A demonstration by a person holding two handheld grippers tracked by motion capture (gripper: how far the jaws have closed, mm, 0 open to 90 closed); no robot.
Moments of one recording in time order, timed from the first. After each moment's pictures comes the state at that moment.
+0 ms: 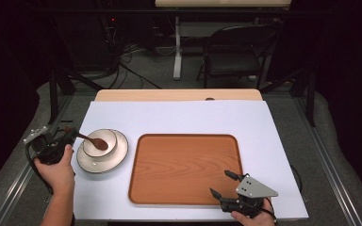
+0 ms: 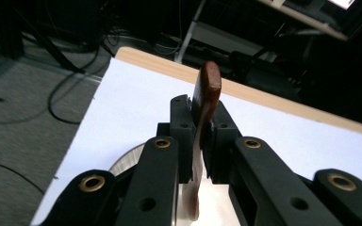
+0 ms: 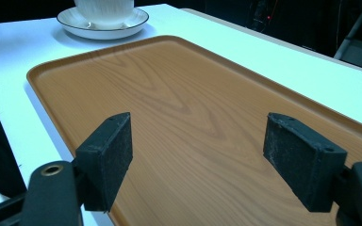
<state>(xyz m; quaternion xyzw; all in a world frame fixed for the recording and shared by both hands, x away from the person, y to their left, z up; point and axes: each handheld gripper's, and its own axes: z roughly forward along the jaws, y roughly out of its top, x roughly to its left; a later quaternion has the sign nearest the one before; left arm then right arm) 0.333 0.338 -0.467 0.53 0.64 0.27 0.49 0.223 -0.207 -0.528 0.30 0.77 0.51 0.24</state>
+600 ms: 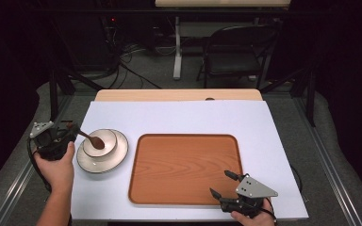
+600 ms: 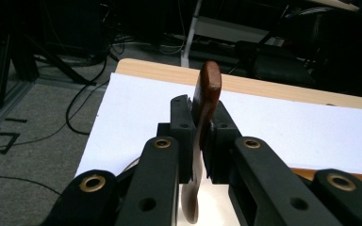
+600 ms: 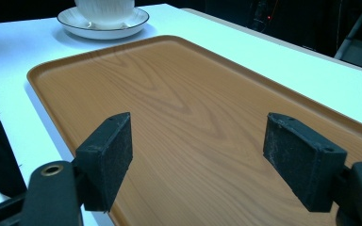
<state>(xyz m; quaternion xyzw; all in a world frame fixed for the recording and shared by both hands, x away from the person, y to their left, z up) 0.332 0.325 -0.444 0.57 0.61 0.30 0.46 0.223 -0.206 -0.528 0.30 0.77 0.51 0.24</state>
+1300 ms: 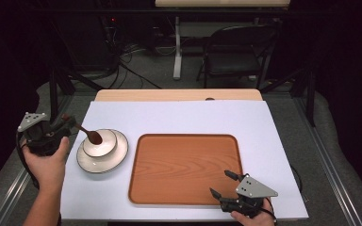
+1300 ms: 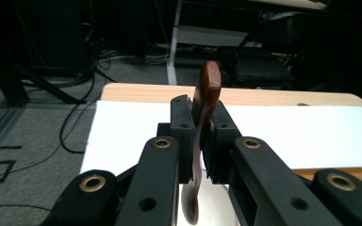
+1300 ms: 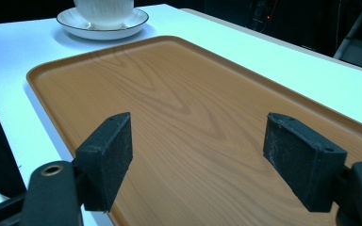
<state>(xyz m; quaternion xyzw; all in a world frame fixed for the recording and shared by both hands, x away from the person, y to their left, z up) 0.317 0.314 -0.395 0.61 0.56 0.30 0.47 0.223 -0.206 -0.528 0.30 0.77 0.51 0.24</state>
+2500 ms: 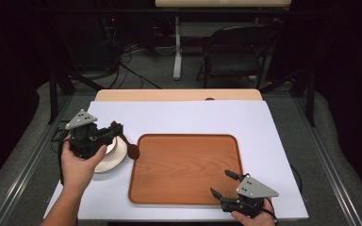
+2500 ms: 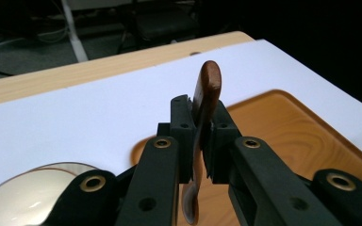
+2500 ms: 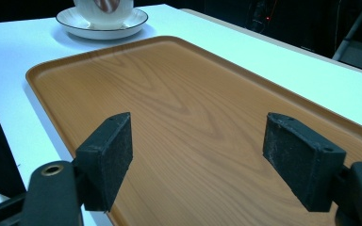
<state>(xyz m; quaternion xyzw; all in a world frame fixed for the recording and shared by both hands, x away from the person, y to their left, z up) 0.312 0.217 -0.386 0.75 0.44 0.18 0.47 0.223 -0.208 -0.527 0.29 0.77 0.51 0.24</state>
